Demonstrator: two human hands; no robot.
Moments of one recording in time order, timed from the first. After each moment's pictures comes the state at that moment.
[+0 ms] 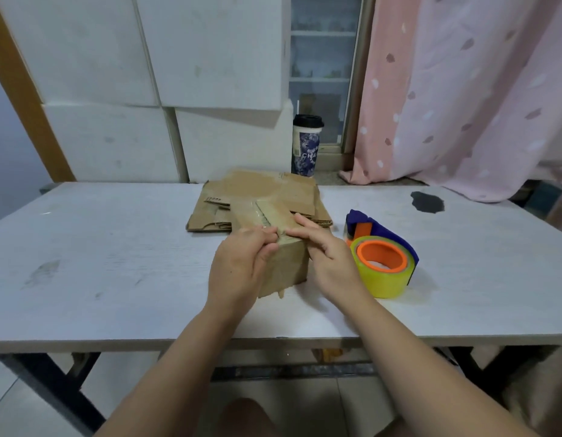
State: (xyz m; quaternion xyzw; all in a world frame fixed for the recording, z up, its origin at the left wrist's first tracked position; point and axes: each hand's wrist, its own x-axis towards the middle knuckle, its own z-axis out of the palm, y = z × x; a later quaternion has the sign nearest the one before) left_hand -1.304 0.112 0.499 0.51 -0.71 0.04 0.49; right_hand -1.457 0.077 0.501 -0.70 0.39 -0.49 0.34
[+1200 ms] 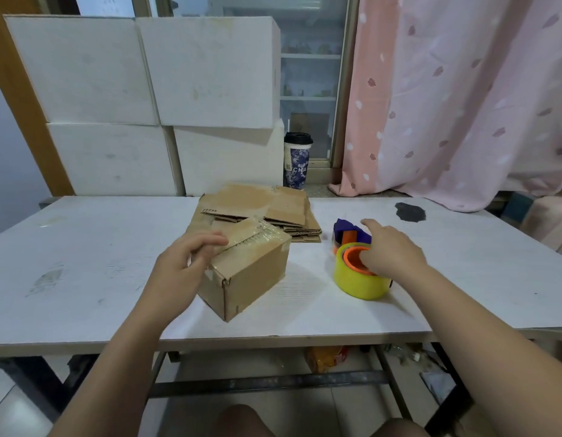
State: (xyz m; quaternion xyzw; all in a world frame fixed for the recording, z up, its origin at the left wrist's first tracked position) left_hand -1.251 0.151 0.531 0.56 -0.63 -0.16 0.51; right_hand -1.556 0.041 0.531 -0.67 0.73 -0.12 0.06
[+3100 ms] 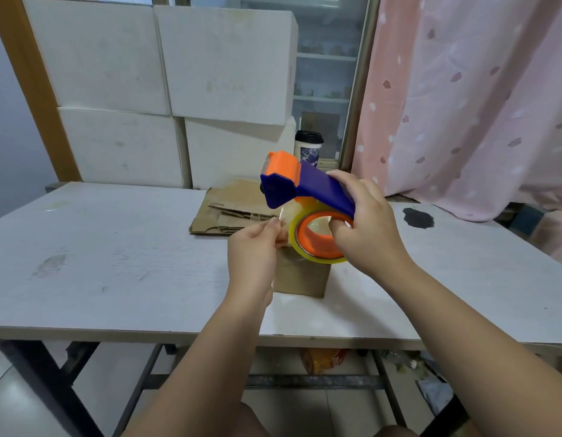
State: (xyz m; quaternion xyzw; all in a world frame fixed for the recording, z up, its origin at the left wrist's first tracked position) left_hand -1.348 0.124 0.546 0.50 -0.35 -0.39 0.69; right_hand -1.491 0.091 0.578 -0.78 0.43 -0.45 0.08
